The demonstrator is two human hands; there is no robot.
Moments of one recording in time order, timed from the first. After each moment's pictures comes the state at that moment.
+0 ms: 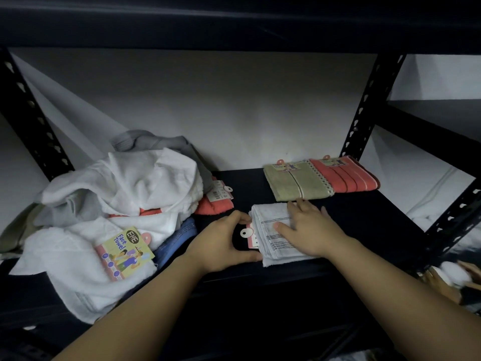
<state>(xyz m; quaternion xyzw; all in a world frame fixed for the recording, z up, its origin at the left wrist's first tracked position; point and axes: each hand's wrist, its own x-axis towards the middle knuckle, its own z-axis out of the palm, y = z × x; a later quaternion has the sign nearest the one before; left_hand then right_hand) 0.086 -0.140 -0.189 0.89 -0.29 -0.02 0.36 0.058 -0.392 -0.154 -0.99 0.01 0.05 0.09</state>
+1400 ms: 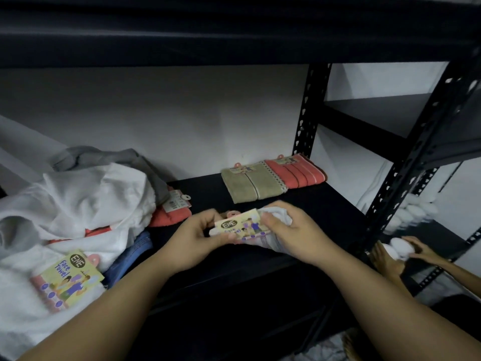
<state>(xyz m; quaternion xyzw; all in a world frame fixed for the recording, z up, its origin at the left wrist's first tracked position) 0.078 -0.180 -0.157 0.76 -0.33 -0.11 0.55 -0.019 -0.418 -0.124 -0.81 0.00 -0.09 0.58</state>
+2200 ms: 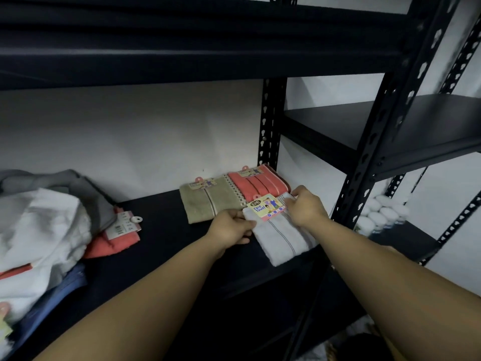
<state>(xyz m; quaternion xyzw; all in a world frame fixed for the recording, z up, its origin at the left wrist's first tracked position) 0.111 -0.387 -0.163 0.76 -0.11 -0.24 0.60 0.063 -0.600 -0.144 -0.90 0.27 -0.12 0.31</state>
